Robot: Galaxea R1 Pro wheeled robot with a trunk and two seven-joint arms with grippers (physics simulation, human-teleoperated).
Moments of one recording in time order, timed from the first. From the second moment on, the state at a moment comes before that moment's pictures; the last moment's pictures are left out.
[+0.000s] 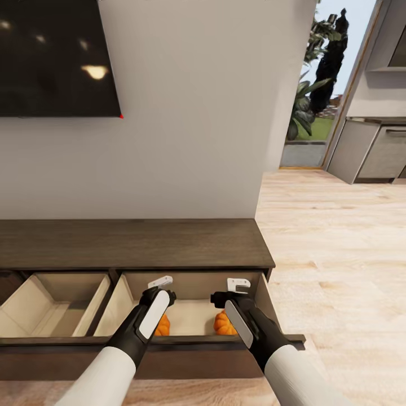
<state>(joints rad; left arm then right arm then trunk) -0.64 -0.17 -0.18 -0.86 0.66 0.53 0.77 -0.66 0.17 0.34 -0.77 -0.43 0.53 -0.40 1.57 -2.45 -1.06</state>
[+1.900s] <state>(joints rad) -0.64 -0.17 -0.17 -0.86 0.66 0.53 0.77 -0.66 0.17 0.34 -0.77 -0.43 0.53 -0.40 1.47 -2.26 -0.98</state>
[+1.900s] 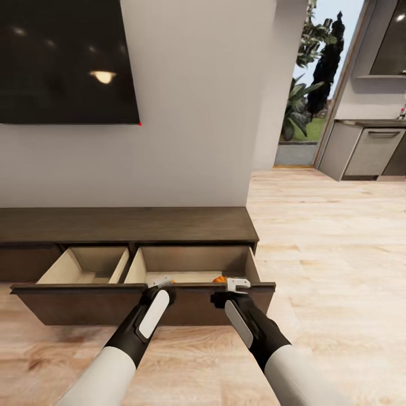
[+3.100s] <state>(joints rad) -0.64 -0.16 -0.19 -0.79 0.64 0.42 0.63 -0.65 0.12 0.35 -0.76 -0.42 0.39 -0.40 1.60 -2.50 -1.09</state>
